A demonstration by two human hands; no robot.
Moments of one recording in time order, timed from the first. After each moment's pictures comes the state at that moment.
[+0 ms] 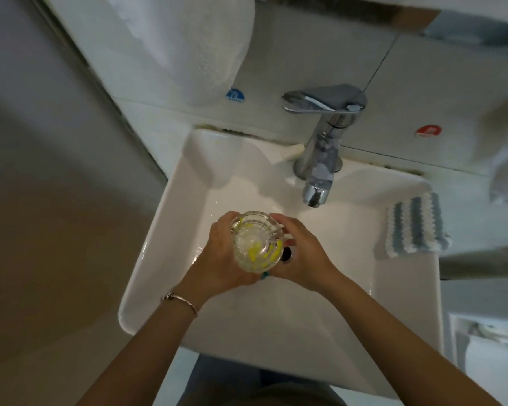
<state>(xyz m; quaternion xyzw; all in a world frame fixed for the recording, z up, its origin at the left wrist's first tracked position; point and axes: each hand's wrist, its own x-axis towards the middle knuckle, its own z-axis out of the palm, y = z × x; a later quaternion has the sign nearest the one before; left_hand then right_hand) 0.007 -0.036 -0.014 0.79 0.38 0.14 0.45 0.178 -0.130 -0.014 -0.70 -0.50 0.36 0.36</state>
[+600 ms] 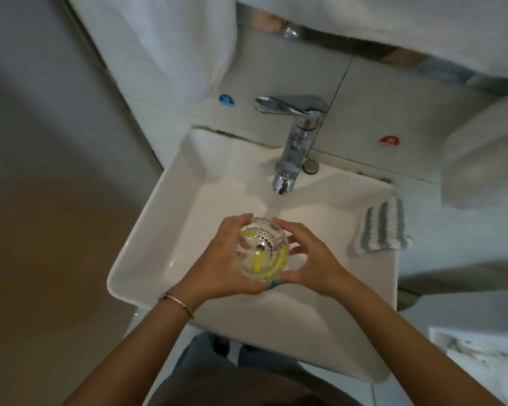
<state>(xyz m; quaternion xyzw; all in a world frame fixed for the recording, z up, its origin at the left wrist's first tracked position) 0.023 -0.096 0.042 0.79 0.34 0.16 0.49 0.214 -0.187 0.033 -0.65 -0.54 0.41 0.35</state>
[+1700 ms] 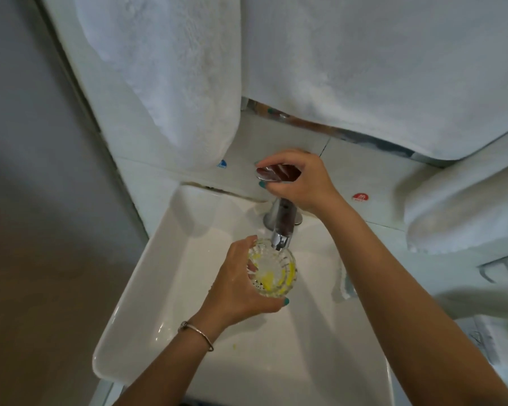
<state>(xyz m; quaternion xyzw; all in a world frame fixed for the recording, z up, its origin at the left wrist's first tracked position) 0.057 -0.063 0.063 0.74 0.35 0.19 0.54 0.251 -0.031 0.173 -0.65 -0.63 0.12 0.41</state>
